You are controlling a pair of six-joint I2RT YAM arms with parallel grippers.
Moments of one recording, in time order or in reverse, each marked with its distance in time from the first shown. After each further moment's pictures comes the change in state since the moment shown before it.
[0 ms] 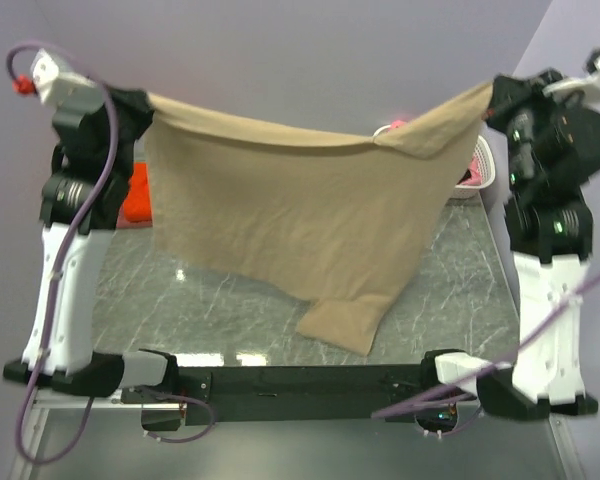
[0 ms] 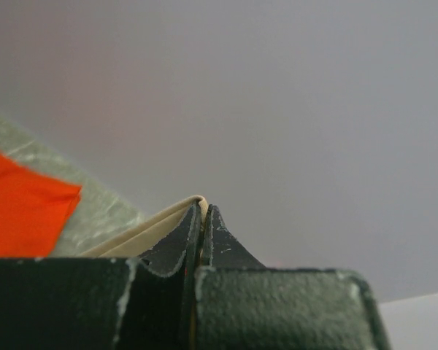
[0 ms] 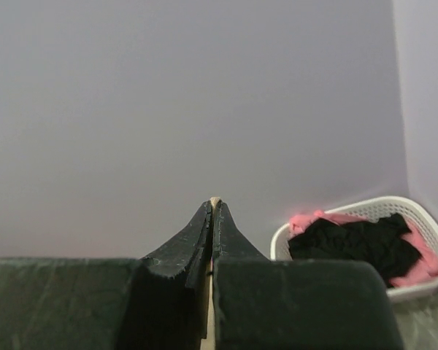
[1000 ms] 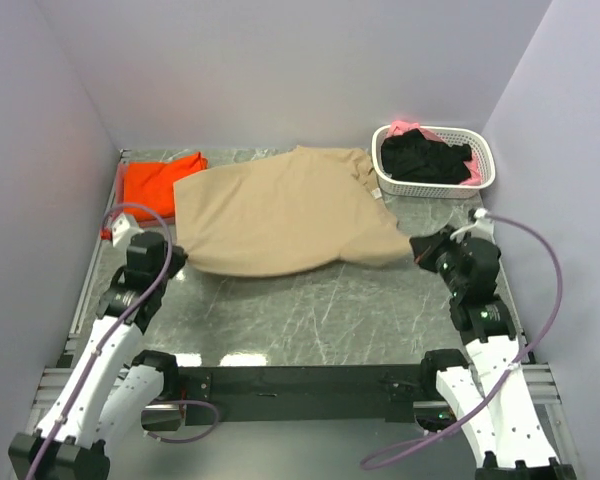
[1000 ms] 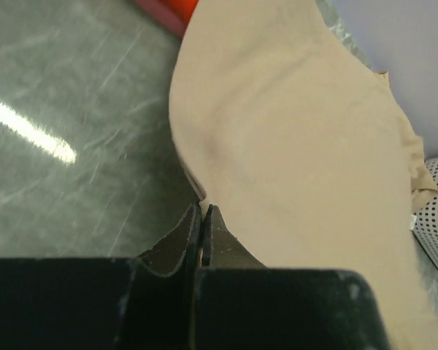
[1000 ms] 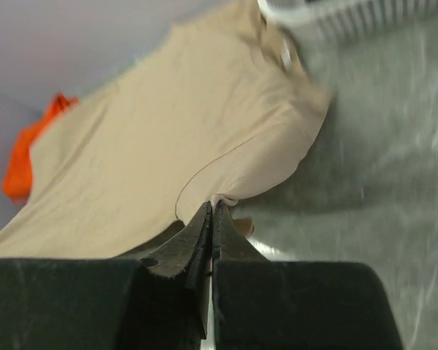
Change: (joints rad) left arm 0.026 -0.516 -1.184 0.174 0.100 -0.081; right arm -0.006 -0.558 -1.166 0.126 -0.307 0.176
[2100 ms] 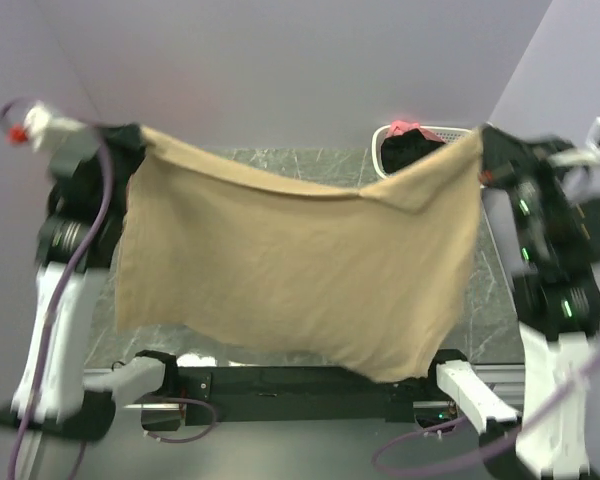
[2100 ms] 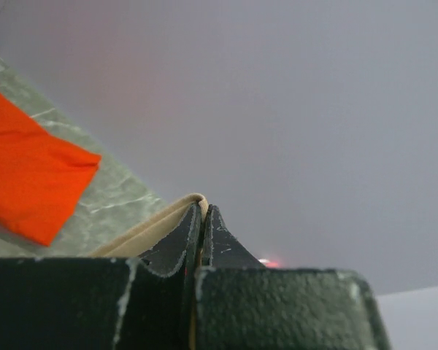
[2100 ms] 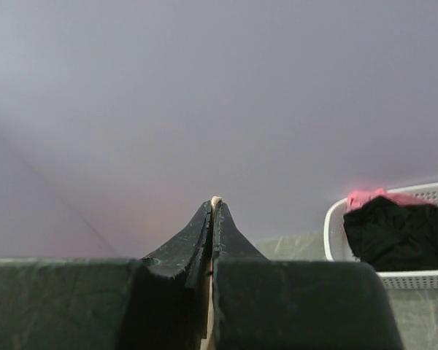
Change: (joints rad) left arm 0.002 0.238 0.858 -0.119 -0.092 -0.009; right arm -0.001 0.196 0.875 -0.115 0.107 -0.070
